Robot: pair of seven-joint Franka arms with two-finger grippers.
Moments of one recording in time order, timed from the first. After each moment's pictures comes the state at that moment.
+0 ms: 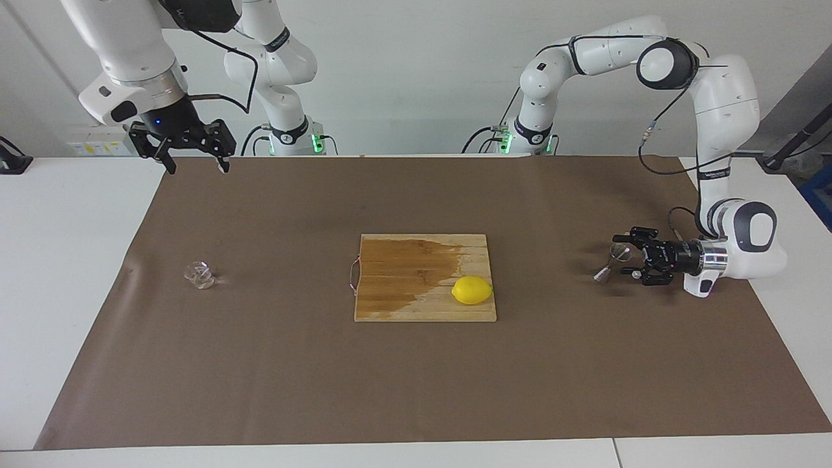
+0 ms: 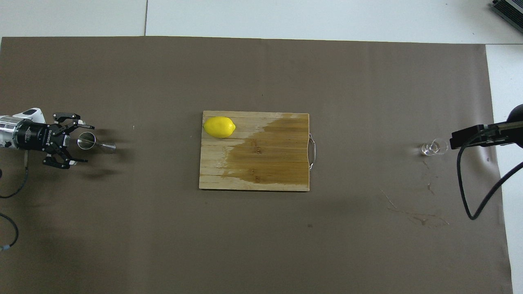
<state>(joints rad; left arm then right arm) 0.80 0.87 -0.47 -1.46 -0.78 1.31 -0.79 0.03 -0.05 -0.02 -1.61 -0.04 1.54 -0.05</state>
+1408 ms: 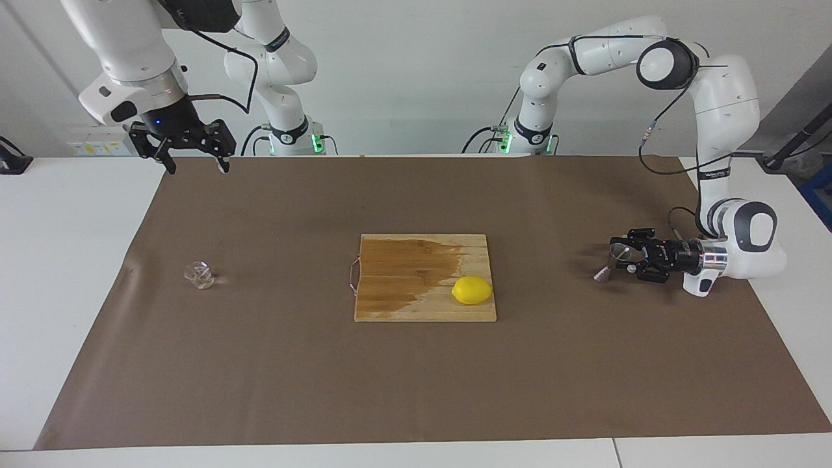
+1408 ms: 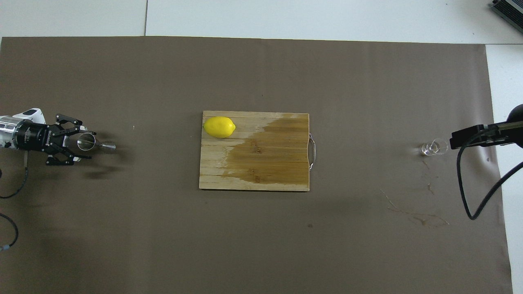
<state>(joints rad) 0.80 0.87 -0.47 -1.46 -0.78 1.30 -0.78 0.03 -0.05 -0.02 -1.61 -0.04 1.54 -0.05</state>
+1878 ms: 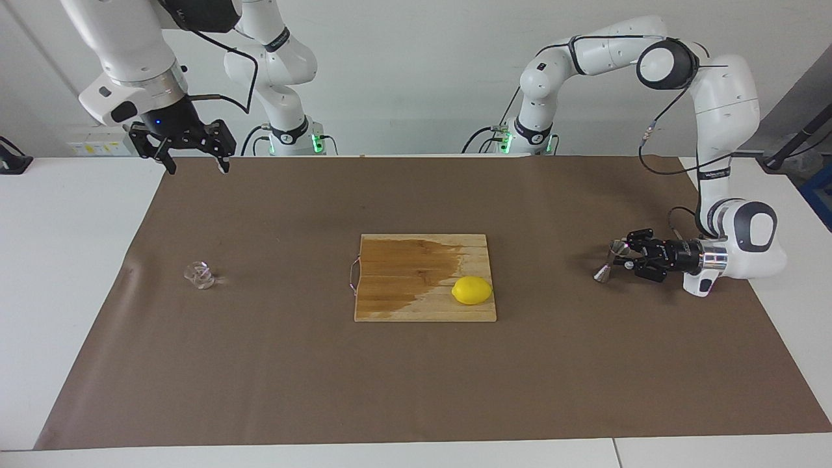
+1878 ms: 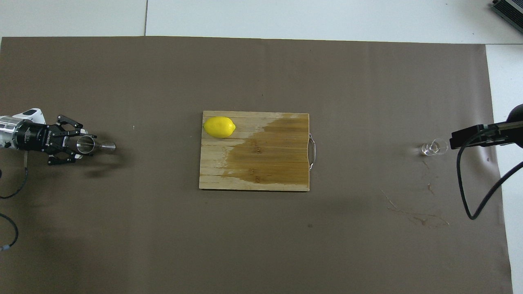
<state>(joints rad) 0.80 0.87 -0.47 -1.46 -0.78 1.30 -0.78 0.03 -0.05 -0.02 -1.61 -0.04 1.54 -0.05</state>
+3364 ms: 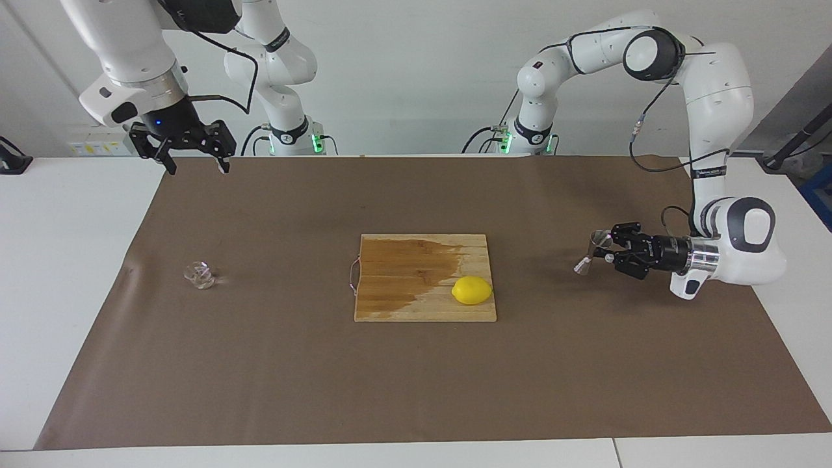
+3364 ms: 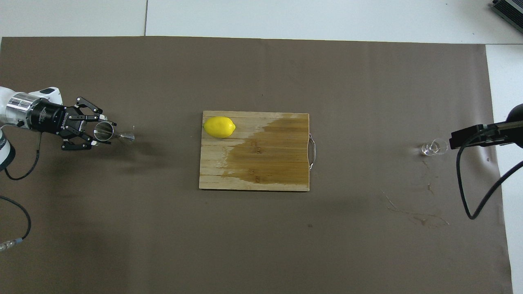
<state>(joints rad) 0.65 0.76 -0.49 -1.47 -0.90 1.28 -0.89 0.03 -0.04 -0.02 -1.61 -0.04 1.54 -0.05</state>
